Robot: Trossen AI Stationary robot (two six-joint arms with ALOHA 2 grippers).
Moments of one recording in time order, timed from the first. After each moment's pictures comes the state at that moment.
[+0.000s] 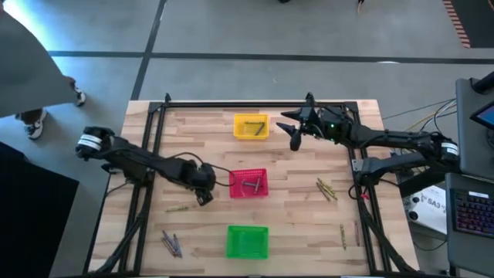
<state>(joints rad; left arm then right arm) -0.19 1.47 0.69 -0.56 -0.14 -0.72 -0.35 1.11 0.68 0.29 0.03 0.00</state>
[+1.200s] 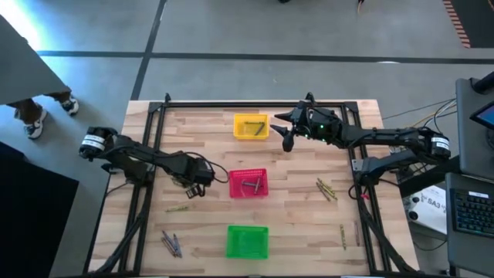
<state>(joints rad) -0.14 1.50 0.80 -1.01 -0.20 -0.68 -0.35 1.24 0.69 0.37 0.03 -0.01</state>
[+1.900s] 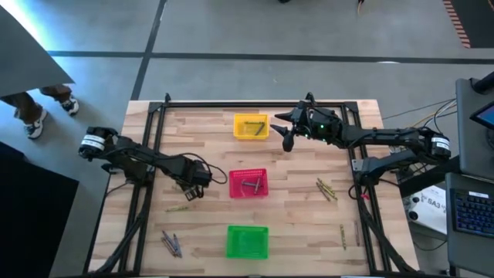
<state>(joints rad) -0.14 1.50 0.70 -0.87 -0.14 -0.69 -0.35 1.24 0.69 0.37 0.03 -0.01</state>
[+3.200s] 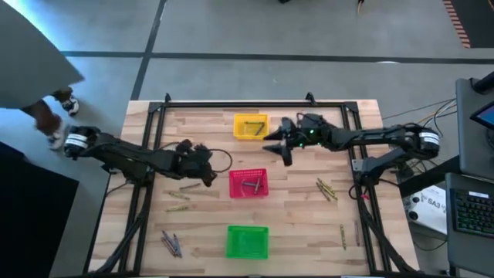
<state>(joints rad) -0.13 1.29 0.69 -0.49 -0.67 -0.63 -0.31 1.38 0.69 0.45 -0.33 0.19</state>
